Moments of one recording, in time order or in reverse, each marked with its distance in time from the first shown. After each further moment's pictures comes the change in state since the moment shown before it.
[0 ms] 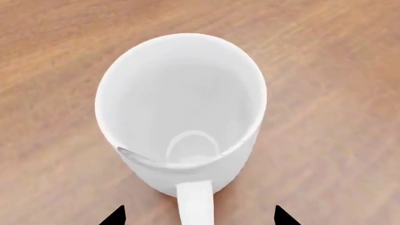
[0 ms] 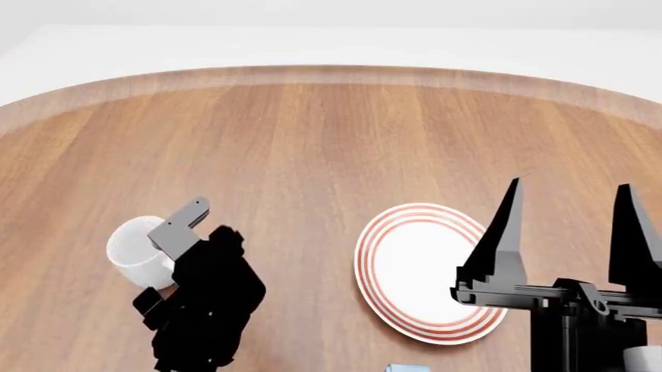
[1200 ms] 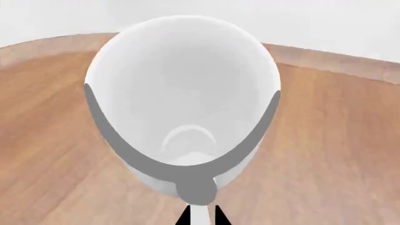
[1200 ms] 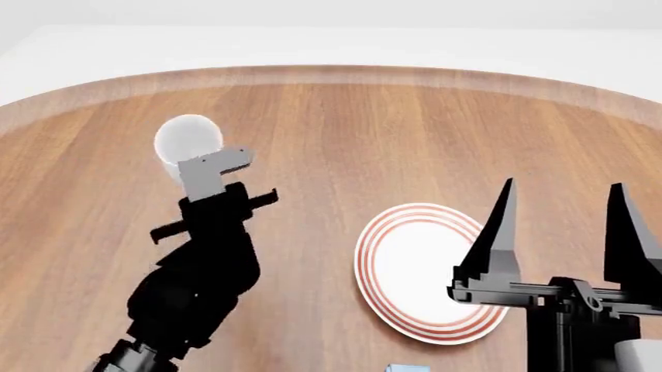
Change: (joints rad) left arm -0.119 -0.160 0.271 0.218 -0.005 -0.150 0.309; right arm 0.009 0.020 -0.018 0.006 0.000 0.015 0.017
